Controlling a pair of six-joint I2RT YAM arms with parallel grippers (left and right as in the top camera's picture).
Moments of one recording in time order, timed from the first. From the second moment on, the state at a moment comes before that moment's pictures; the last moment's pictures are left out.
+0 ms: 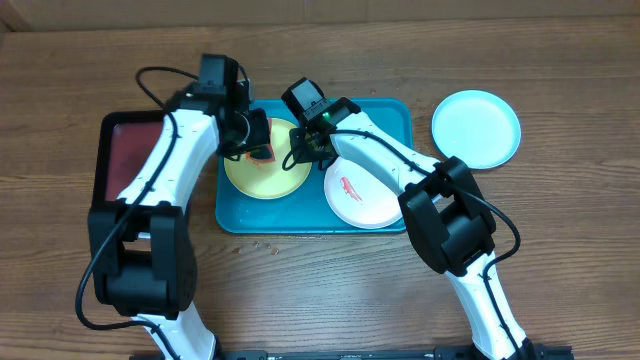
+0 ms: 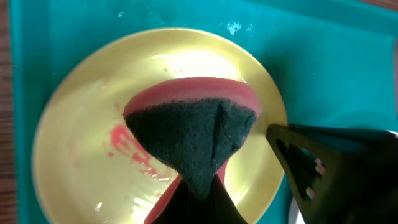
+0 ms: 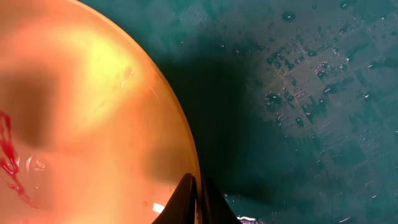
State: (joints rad) left arm -0.11 1.91 1.44 -0.77 0.21 -0.31; right arm 0.64 2.36 1.90 -0.77 -0.01 0.46
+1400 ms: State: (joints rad) left arm -0.13 2.09 1.49 -0.71 0.14 -0.39; right arm 0.64 2.36 1.90 -0.77 -0.01 0.46
